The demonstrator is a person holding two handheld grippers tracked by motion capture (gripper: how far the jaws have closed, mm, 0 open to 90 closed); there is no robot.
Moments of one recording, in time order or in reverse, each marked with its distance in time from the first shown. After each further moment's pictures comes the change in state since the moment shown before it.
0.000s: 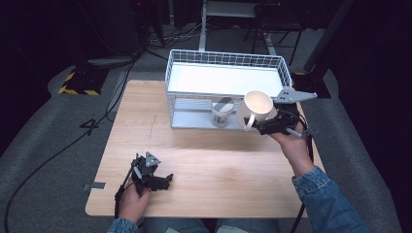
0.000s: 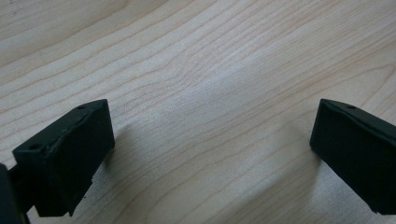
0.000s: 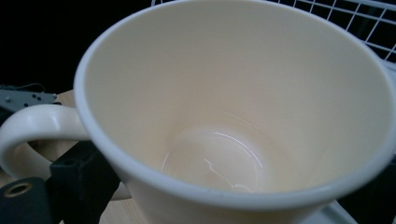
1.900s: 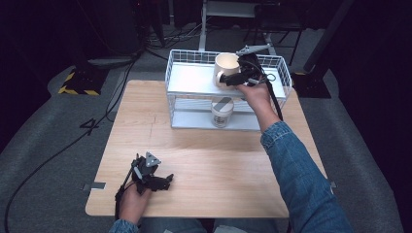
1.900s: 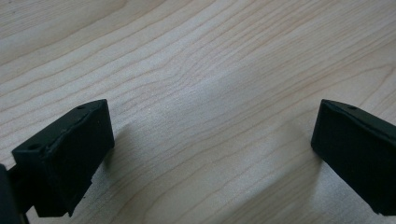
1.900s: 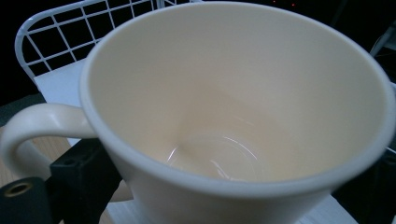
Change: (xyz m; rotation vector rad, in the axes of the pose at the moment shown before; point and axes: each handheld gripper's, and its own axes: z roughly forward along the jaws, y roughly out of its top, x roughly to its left) left arm -0.001 0.000 0.000 0.002 0.006 0.005; right arm -0.070 0.080 0.128 0.093 -0.089 0.047
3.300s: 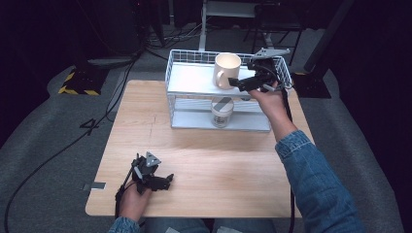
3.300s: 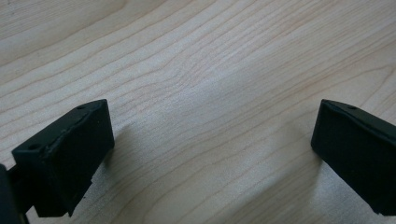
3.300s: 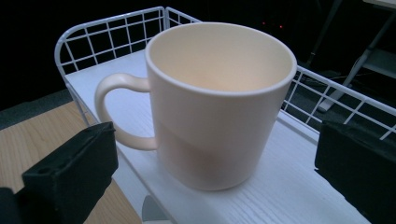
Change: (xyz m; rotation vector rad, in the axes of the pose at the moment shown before) left arm 0.000 0.001 0.001 0.000 -0.001 -0.002; right arm 0.006 -0.013 -0.053 -0.075 -0.029 -0.030
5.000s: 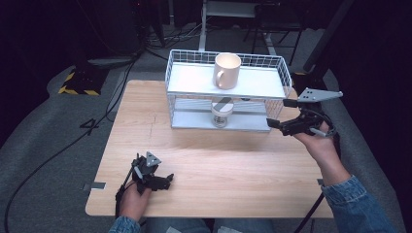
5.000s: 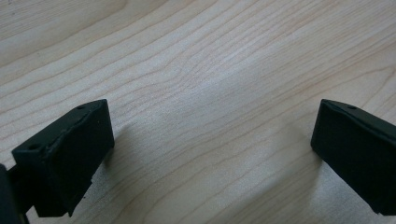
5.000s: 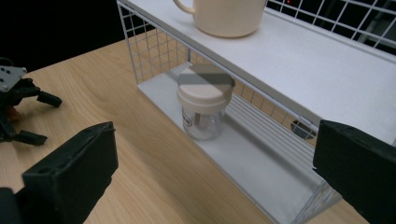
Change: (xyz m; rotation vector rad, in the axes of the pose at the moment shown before) left arm 0.000 0.000 0.001 -0.002 0.002 -0.003; right arm 0.019 -0.091 -0.128 0.064 0.027 0.001
